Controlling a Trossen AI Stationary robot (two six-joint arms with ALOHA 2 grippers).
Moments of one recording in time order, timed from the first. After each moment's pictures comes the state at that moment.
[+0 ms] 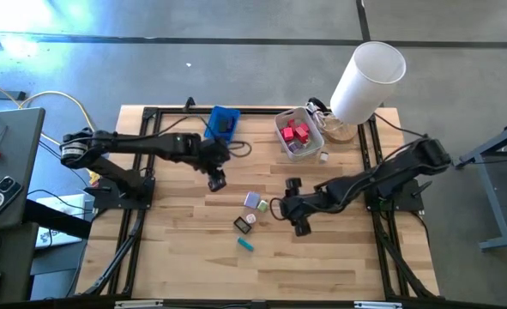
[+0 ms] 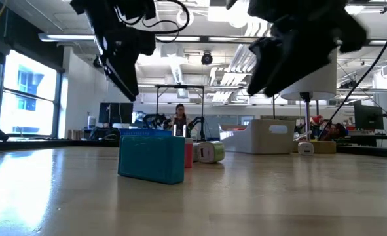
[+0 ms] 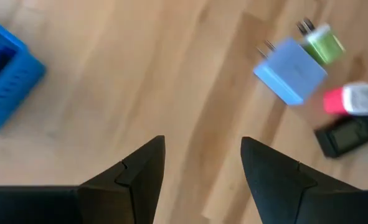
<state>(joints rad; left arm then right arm) 0.15 1.37 1.04 -0.71 -0.04 -0.27 0.31 1.55 0.98 -0.39 0.25 0.02</state>
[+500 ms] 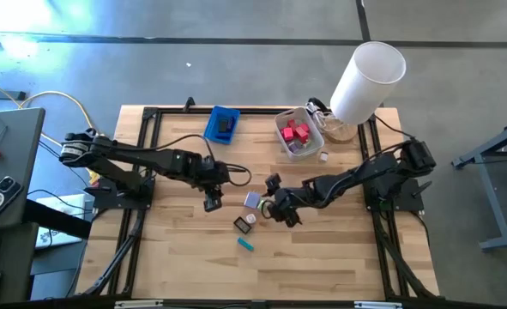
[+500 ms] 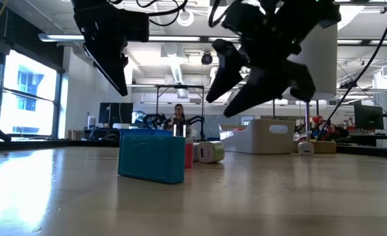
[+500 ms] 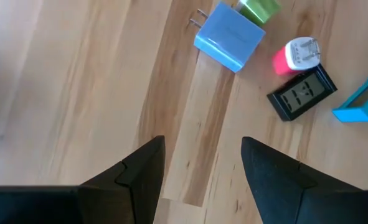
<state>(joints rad) -0.06 1.37 1.04 -0.73 -0.10 -0.32 0.22 1.69 0.98 -0.12 0.25 -0.55</state>
